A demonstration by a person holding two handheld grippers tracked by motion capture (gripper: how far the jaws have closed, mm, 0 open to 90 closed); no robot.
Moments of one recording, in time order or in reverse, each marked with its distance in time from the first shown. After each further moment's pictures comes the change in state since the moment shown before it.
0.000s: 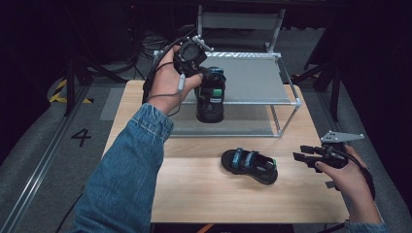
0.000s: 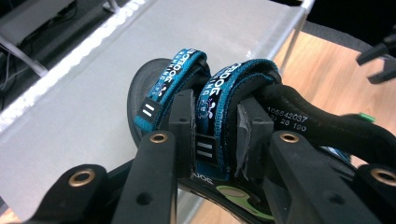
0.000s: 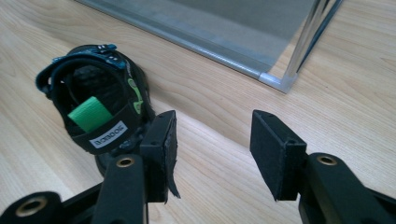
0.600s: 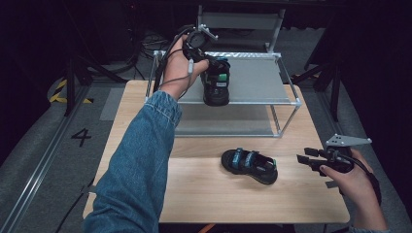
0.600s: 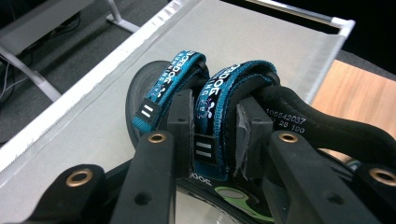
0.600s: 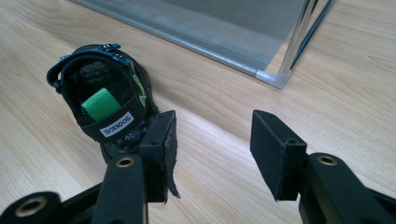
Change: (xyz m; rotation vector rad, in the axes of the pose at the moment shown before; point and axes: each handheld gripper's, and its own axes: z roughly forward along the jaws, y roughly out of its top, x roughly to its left) left arm 0.035 0.017 0.047 -0.041 -0.006 -0.029; right arm 0.004 -0.006 -0.013 -0.015 -0.014 0.005
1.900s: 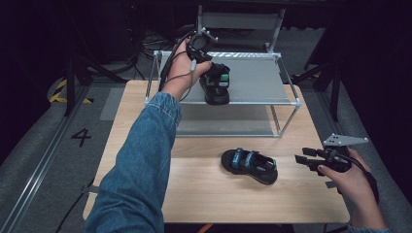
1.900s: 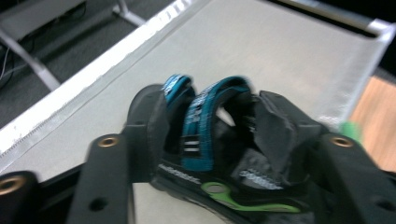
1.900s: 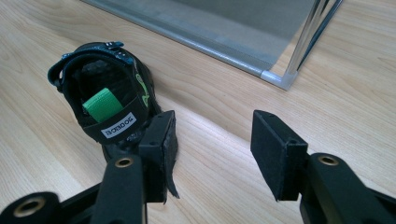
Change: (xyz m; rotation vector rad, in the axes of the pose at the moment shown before) left arm 0.011 -0.008 0.021 -0.017 0.002 -0.062; right arm 0.001 0.001 0.005 0.006 0.010 -0.012
